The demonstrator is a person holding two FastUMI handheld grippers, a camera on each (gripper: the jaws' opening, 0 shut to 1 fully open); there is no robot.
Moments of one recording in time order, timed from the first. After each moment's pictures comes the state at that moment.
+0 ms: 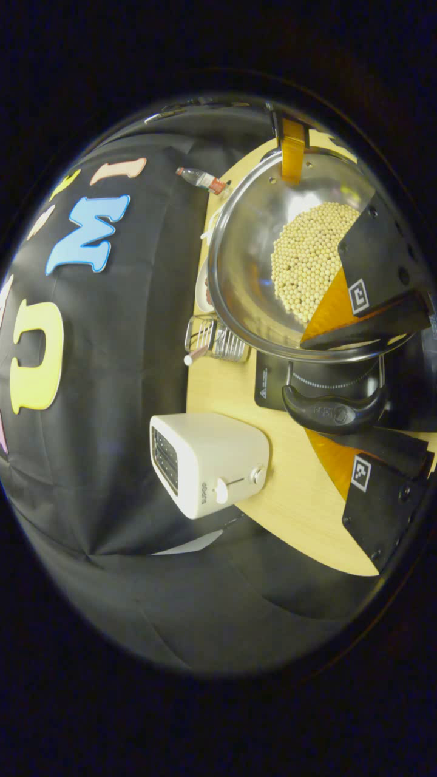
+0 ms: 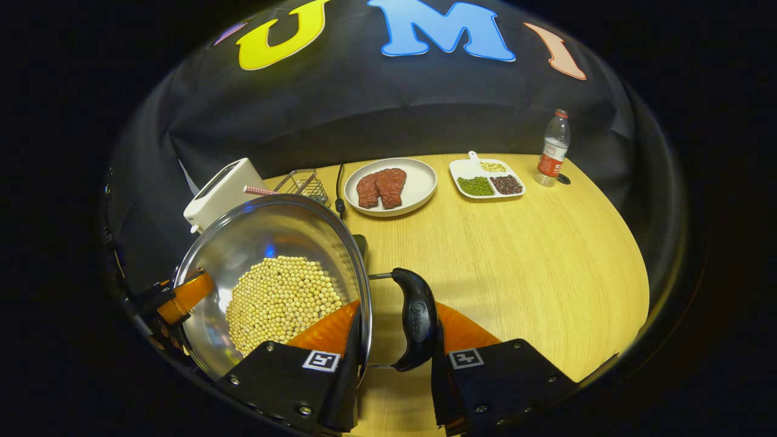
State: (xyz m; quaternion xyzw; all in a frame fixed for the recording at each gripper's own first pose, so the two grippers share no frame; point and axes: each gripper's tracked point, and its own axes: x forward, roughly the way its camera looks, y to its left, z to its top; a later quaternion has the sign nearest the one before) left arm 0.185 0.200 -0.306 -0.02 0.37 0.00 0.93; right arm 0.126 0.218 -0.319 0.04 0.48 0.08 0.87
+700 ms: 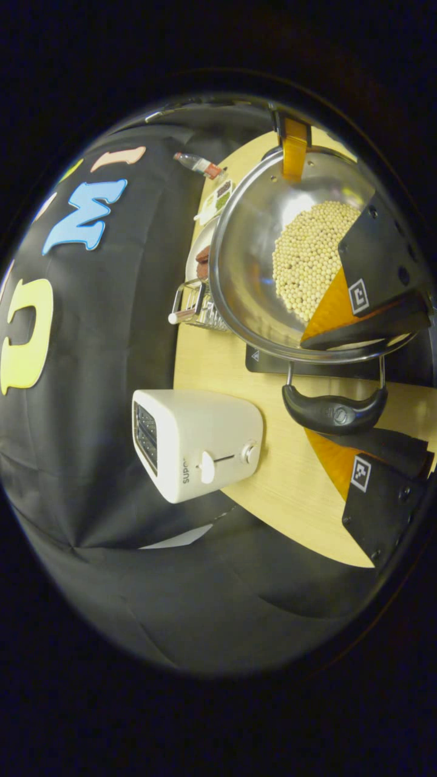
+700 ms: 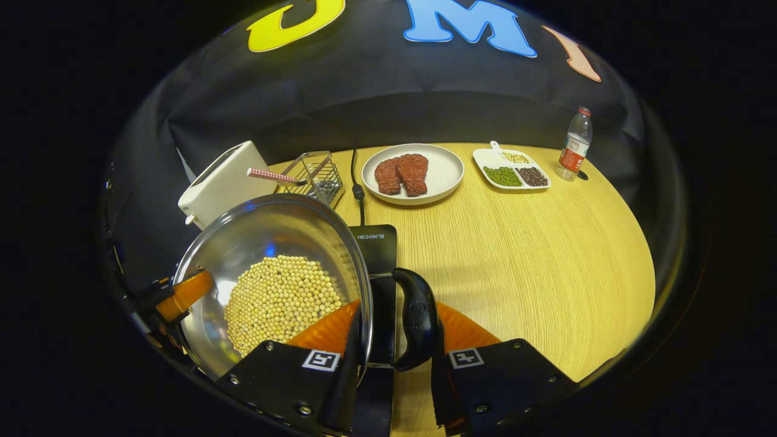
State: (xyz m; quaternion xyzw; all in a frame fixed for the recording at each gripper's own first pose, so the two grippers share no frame) left arm 0.199 0.237 -0.339 -0.02 0.39 0.01 0.92; right arm 0.135 0.257 -0.343 0.04 0.49 0.07 0.87
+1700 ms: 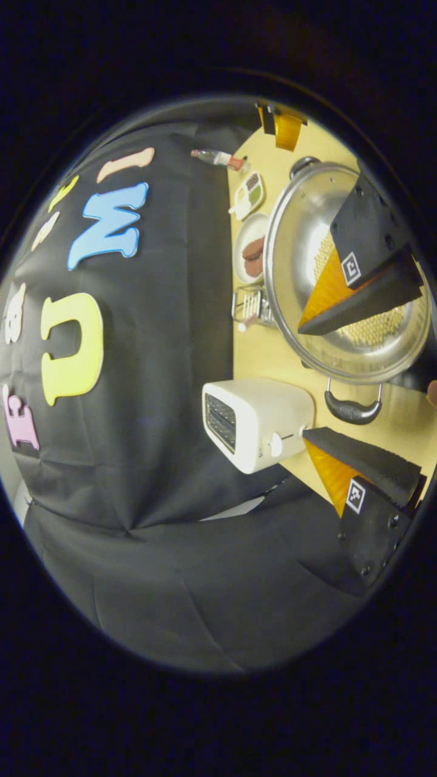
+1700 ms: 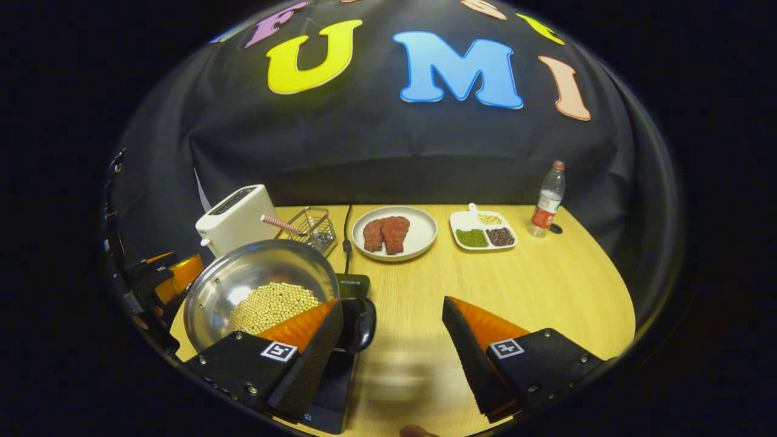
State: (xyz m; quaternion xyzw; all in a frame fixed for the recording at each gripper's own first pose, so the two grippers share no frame) left arm 0.202 0.220 -0.231 0.03 0.26 0.06 0.96; right arm 0.141 0.186 -0.250 0.00 0.35 0.08 0.93
